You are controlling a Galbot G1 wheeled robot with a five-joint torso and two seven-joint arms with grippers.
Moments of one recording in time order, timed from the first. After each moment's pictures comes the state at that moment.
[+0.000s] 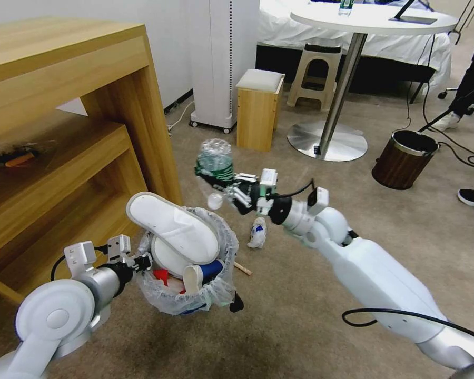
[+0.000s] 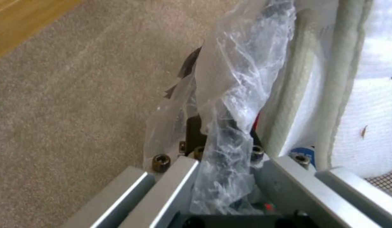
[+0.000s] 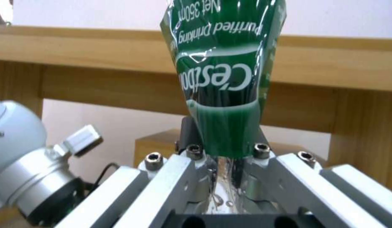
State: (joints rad) left arm 1.34 -0.95 -0.60 -2.28 -1.45 0.74 -0.73; right arm -0.54 1.06 -0.21 1.67 0.88 0.24 -0.73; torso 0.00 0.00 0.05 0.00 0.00
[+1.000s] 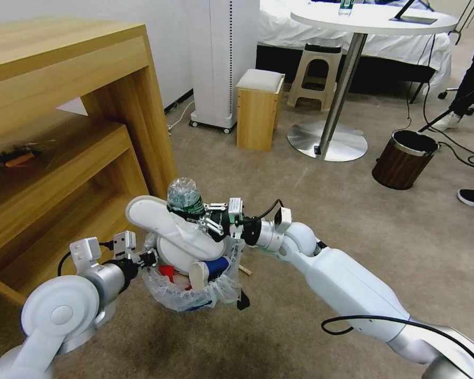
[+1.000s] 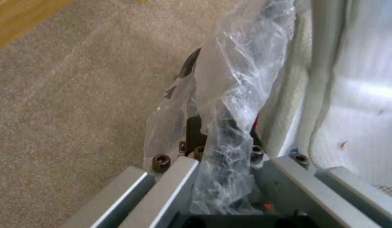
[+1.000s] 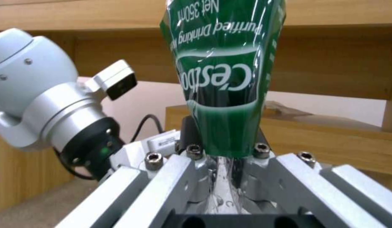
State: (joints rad) left arm 1.31 -0.96 -0.57 -2.28 -1.46 0.74 -0.73; right arm -0.53 1.12 -0.30 1.54 0.84 0.27 -0.84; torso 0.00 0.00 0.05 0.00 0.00
